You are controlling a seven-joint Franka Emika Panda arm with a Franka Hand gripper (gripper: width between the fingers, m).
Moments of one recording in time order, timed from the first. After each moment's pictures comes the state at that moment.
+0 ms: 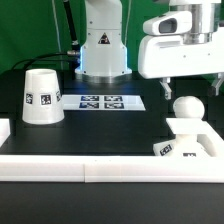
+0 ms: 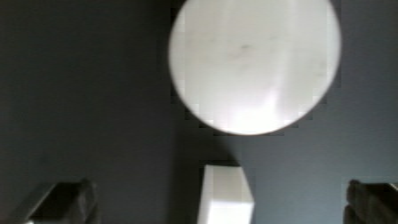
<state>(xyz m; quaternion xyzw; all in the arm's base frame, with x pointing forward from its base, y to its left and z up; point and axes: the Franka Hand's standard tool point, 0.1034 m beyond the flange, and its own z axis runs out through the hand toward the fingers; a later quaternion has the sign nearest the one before) 0.474 0.150 0.064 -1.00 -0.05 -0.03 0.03</state>
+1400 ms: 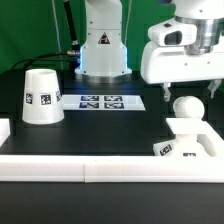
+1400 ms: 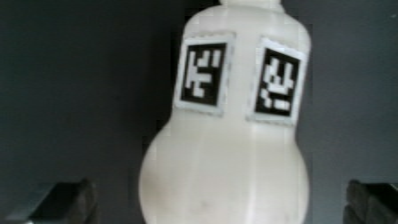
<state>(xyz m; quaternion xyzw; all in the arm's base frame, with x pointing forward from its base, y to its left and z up) 0.441 0.156 0.049 -0.99 -0.07 0.08 0.02</state>
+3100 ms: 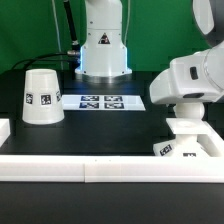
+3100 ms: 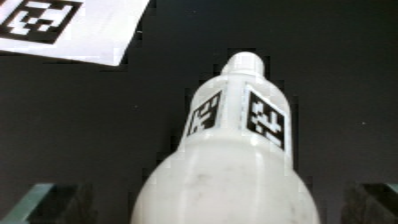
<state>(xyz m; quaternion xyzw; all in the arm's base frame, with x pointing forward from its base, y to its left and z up) 0.442 0.156 0.032 -0.89 -0.07 0.44 -0.03</state>
